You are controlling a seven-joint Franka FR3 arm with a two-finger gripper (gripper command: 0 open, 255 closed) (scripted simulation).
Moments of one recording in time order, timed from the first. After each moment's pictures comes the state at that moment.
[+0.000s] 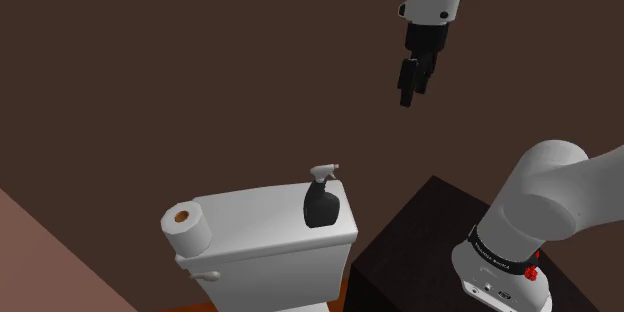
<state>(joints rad) 0.01 -0.79 0.06 -2.35 0.09 1.50 -0.07</state>
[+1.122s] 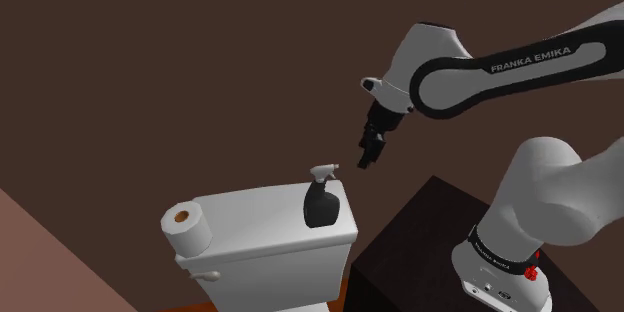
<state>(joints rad) 0.23 -0.76 0.03 -2.86 0.29 2.33 -0.54</state>
